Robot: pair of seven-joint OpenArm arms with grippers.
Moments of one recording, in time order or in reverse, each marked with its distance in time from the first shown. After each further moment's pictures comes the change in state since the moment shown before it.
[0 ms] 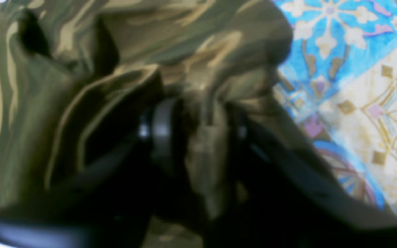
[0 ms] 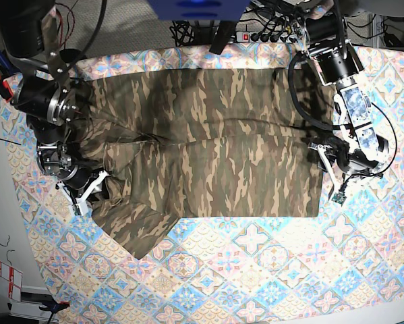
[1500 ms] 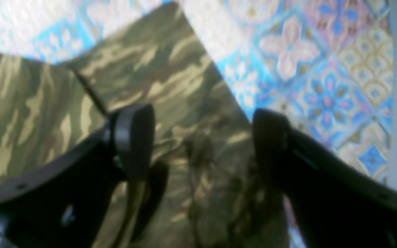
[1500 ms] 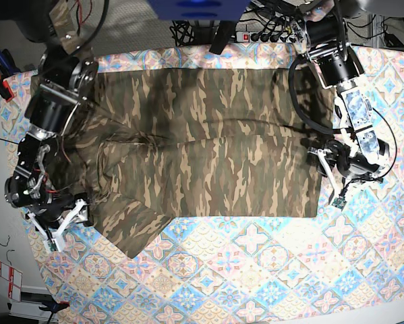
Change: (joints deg) left arm -1.1 -0.3 0.3 0.0 -0.8 0.0 0.0; right arm -10.1 -4.3 9.5 57.8 22.8 5.6 -53.2
